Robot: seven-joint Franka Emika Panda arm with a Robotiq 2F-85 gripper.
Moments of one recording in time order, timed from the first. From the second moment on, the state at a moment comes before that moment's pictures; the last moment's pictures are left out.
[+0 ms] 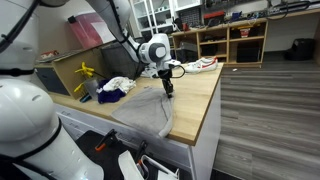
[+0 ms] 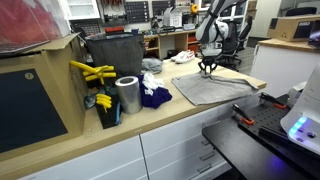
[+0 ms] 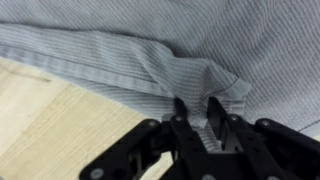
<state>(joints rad) 0.02 0.52 -0.13 -2.08 0.06 2.50 0.62</state>
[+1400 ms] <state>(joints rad) 0.09 0.58 -0.23 -1.94 -0.10 2.50 0.66</state>
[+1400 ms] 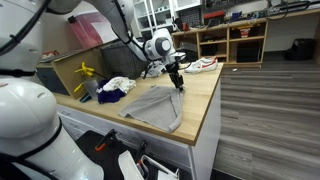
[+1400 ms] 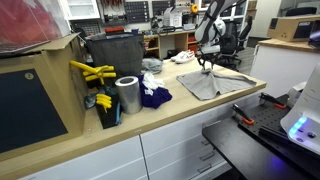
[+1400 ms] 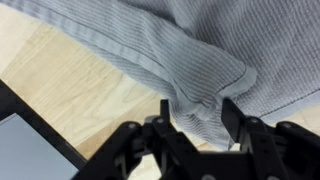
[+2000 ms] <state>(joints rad) 0.09 0.50 -0.19 -1.95 -0.05 2.50 0.66</state>
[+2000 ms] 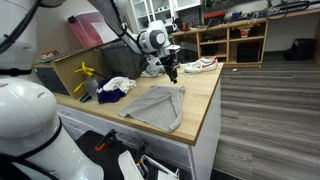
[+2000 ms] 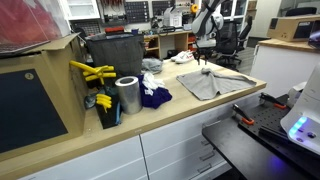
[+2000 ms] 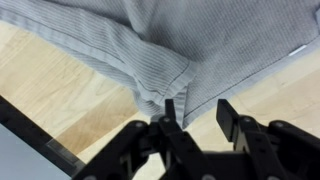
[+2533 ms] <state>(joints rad) 0.12 0.52 -0.12 -1.96 0.02 2.50 0.76</state>
